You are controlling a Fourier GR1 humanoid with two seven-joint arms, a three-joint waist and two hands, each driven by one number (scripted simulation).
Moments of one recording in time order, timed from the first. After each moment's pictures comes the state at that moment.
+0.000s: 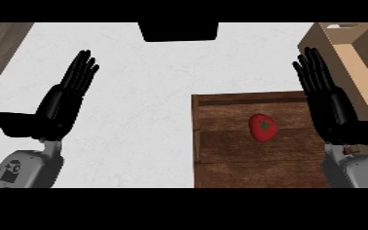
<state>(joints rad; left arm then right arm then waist) -0.20 0.40 -0.16 -1.54 0.34 0.09 -0.08 -0.17 -0.38 0.14 -1.61 -0.34 -0.14 -0.11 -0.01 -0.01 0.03</state>
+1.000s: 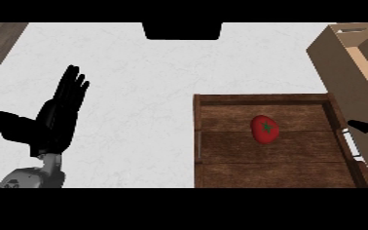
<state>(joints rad) -0.09 0.32 -0.12 -1.64 0.32 0.28 0.12 -0.10 -0.77 -0.09 -1.29 -0.17 0.06 -0.29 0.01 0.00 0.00</state>
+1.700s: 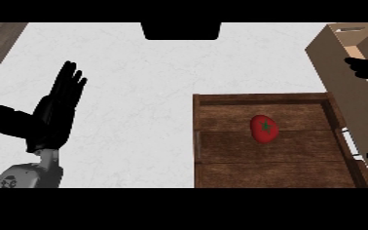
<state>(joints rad) -0.11 0.31 -0.09 -1.63 0.31 0.27 0.15 -0.18 -0.96 0.02 -1.61 -0.28 0.43 0.20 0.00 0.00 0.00</state>
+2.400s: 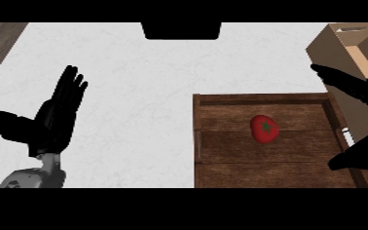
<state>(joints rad) -0.08 0.26 -0.05 -1.64 0.26 0.22 0.15 -0.21 -0.76 0.04 -1.80 -0.22 0.44 0.53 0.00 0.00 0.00</state>
